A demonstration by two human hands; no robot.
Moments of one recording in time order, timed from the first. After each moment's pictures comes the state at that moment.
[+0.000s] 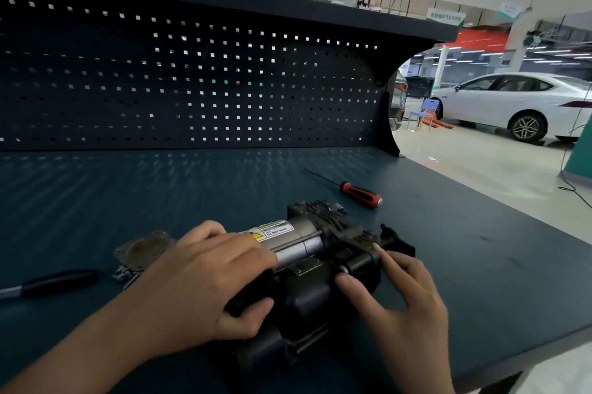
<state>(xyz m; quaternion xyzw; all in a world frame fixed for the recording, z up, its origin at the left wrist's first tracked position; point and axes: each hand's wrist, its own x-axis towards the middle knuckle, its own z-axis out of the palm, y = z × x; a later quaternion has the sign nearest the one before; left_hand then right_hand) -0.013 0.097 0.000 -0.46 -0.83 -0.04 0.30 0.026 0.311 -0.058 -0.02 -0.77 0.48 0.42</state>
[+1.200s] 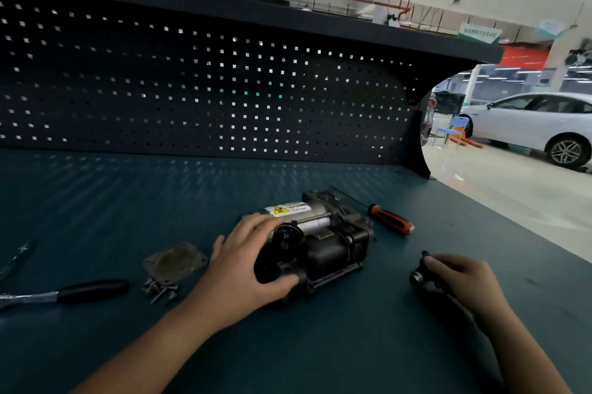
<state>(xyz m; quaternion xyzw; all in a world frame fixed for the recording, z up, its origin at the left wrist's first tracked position) -0.076 0.103 -0.036 -0.23 -0.89 -0.34 0.17 -0.083 0.433 -0.054 -0.13 -0.85 0.47 0.21</state>
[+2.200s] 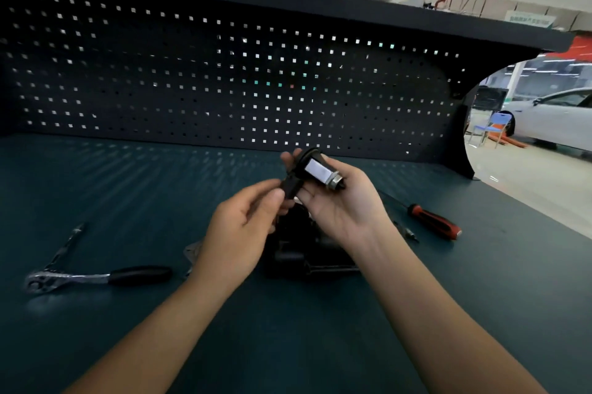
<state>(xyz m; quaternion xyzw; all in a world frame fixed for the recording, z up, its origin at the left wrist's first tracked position) -0.070 0.081 -0.001 -0.14 -0.70 -0.65 0.26 -0.108 0.205 0.046 0.13 -0.34 0.92 -0.16</state>
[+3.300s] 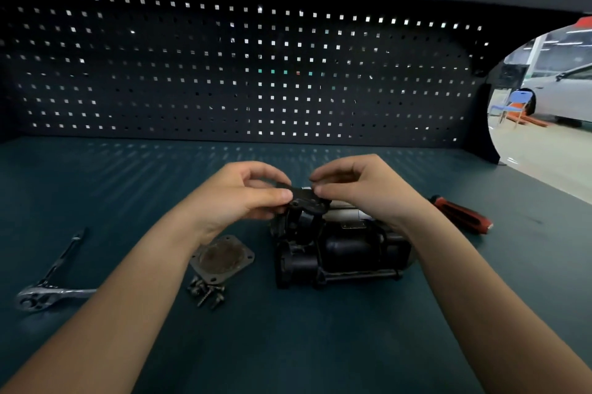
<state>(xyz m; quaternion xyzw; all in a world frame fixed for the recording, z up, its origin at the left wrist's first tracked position) -0.125 0.048 0.029 -0.11 -0.76 -0.64 0.01 -0.148 0.237 0.037 0.24 -0.79 0.56 0.01</state>
